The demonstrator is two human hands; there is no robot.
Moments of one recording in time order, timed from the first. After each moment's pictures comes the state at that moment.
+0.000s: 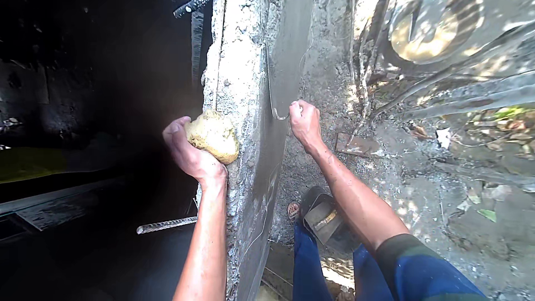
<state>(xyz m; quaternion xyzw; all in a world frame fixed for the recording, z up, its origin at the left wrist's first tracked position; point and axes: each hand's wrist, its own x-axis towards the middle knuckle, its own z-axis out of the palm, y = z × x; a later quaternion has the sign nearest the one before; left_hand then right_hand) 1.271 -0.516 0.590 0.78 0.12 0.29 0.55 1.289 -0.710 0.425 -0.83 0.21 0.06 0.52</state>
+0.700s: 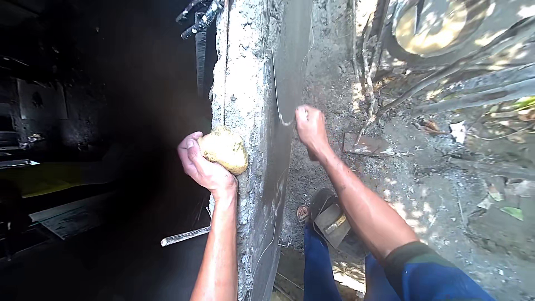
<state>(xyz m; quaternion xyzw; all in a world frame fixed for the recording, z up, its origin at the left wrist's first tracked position) 1.269 -0.510 0.588 0.79 0.11 0.26 0.54 1.299 -0.714 0.434 -0.81 0.21 0.07 0.55</state>
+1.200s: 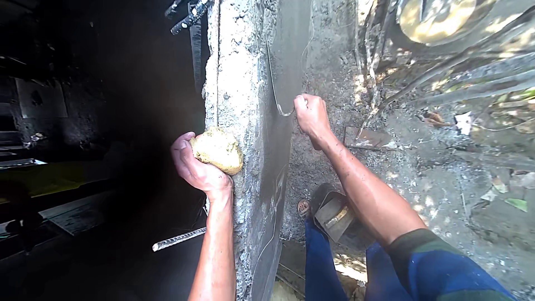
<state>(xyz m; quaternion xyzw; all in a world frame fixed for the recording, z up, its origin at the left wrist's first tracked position) 1.268 -0.514 0.590 0.80 0.11 0.26 0.53 1.311 -0.727 0.434 -0.81 0.21 0.12 0.53</state>
